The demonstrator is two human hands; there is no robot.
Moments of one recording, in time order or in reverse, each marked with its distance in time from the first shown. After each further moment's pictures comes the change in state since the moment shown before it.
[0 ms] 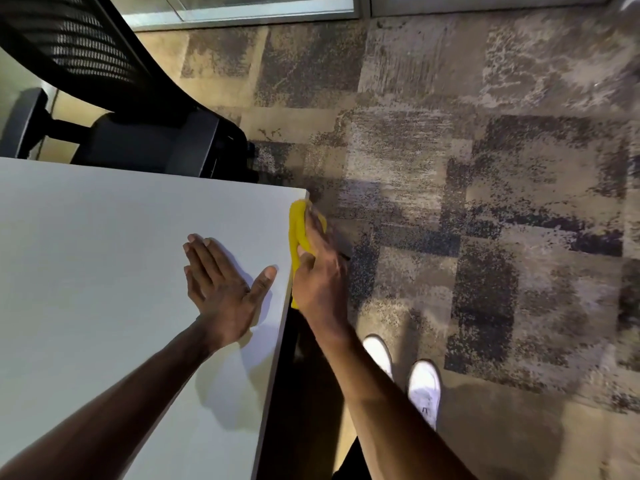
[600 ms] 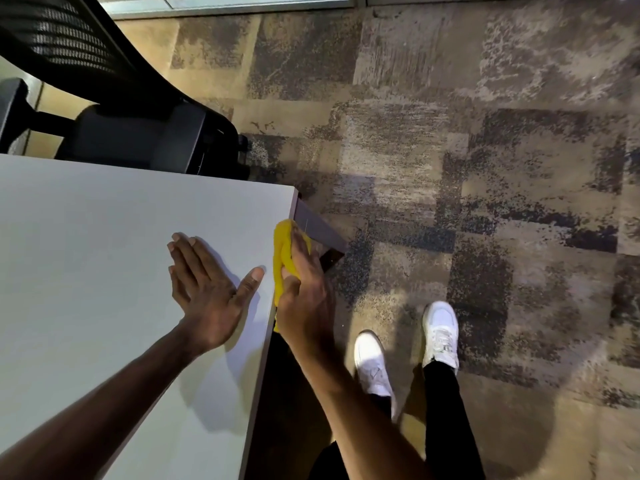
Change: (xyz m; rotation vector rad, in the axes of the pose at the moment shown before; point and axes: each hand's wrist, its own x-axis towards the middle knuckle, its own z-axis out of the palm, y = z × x) left_hand 0.009 -0.013 0.007 0.026 0.008 0.039; right_hand -0.025 0.004 0.004 0.028 -0.041 0.057
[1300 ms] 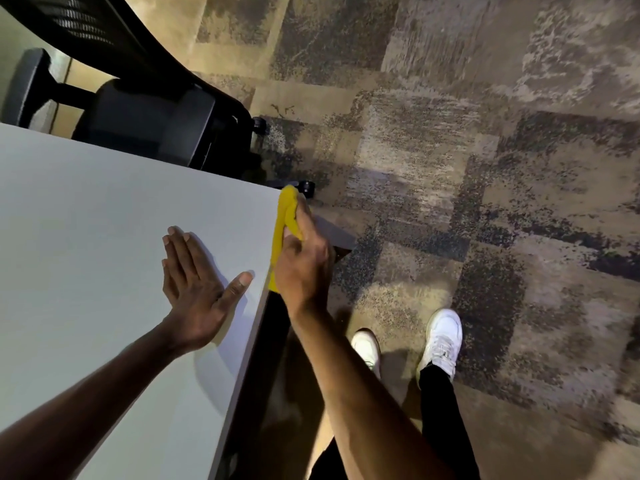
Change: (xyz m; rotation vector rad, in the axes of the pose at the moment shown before) left_hand 0.002 -0.001 0.003 0.021 0.022 -0.006; right_hand 0.068 -0.020 -0.017 0.130 -0.042 0.098
